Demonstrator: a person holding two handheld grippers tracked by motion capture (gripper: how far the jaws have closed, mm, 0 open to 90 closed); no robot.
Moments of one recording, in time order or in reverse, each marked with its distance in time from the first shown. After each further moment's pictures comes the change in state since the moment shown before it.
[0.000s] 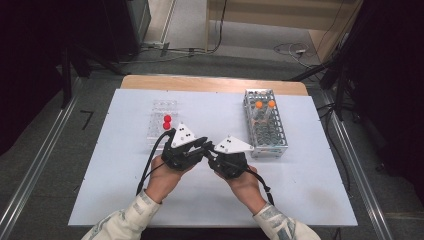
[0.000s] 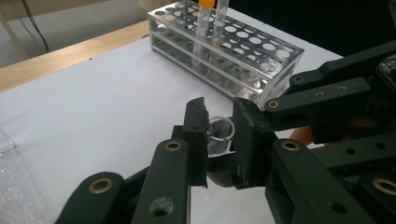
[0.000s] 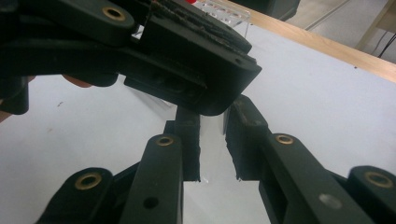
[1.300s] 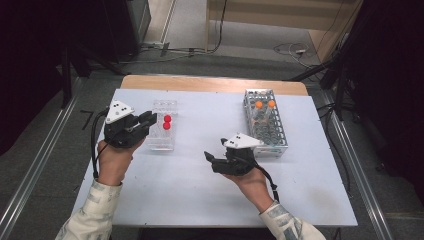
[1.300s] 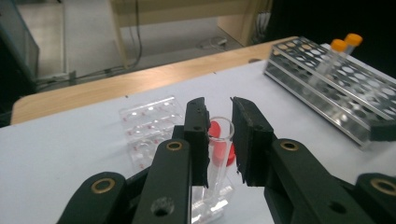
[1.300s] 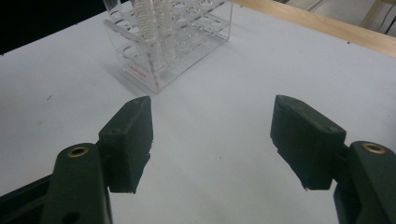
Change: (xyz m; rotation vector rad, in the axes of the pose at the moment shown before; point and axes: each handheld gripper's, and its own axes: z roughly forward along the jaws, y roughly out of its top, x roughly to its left) left arm 0.095 0.005 -0.077 -0.084 0.292 -0.135; right arm -0.023 -0.007 -0.004 0.044 0.012 0.064
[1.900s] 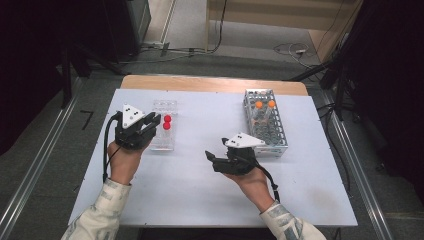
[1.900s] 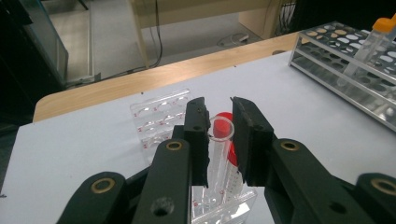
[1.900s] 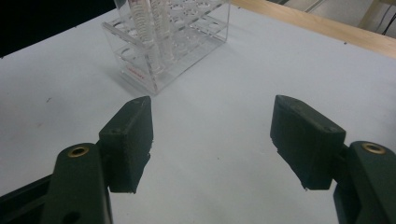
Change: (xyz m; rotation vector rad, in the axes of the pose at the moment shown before) left arm -0.010 -0.016 0.024 0.010 0.084 0.052; right arm -0.002 0.000 -0.002 -0.005 -0.003 0.005
